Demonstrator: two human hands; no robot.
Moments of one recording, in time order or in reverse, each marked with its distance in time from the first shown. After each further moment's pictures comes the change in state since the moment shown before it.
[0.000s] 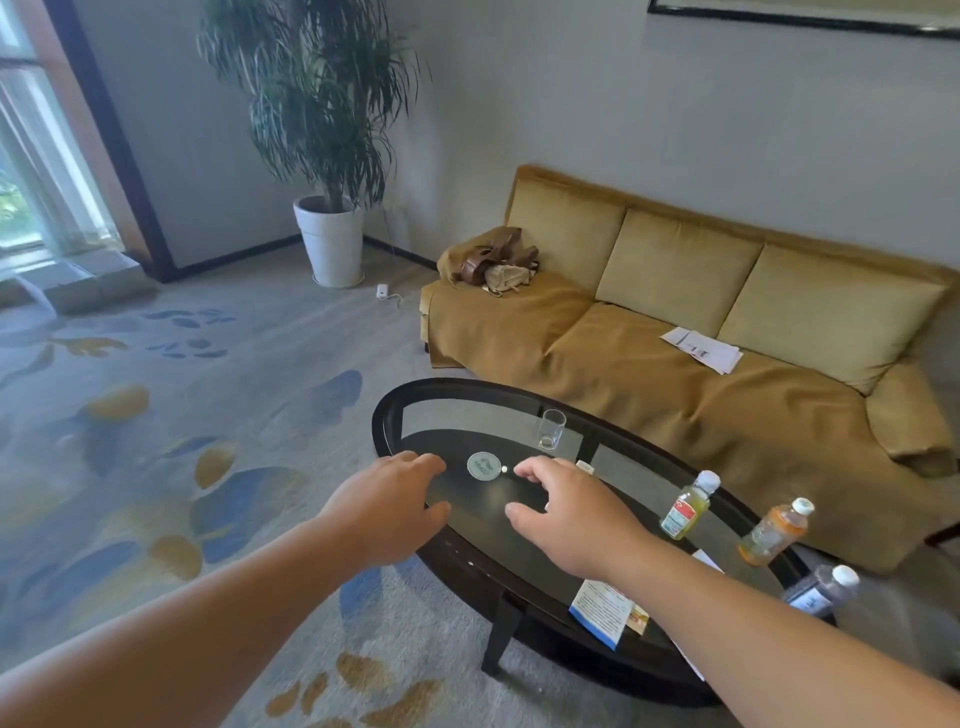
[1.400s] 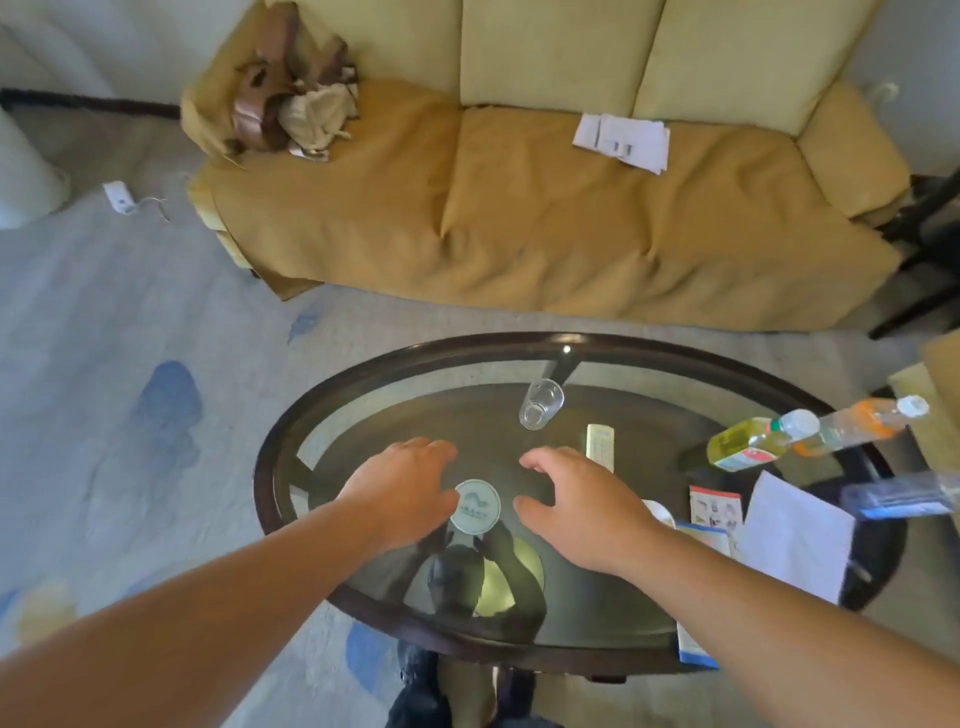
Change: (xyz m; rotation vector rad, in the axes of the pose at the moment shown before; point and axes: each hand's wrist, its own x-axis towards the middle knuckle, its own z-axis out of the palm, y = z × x) left_hand 0.492 -0.112 0.122 0.087 -0.595 0.346; right_hand 0.394 0.136 0.067 0.190 -0.058 0.602
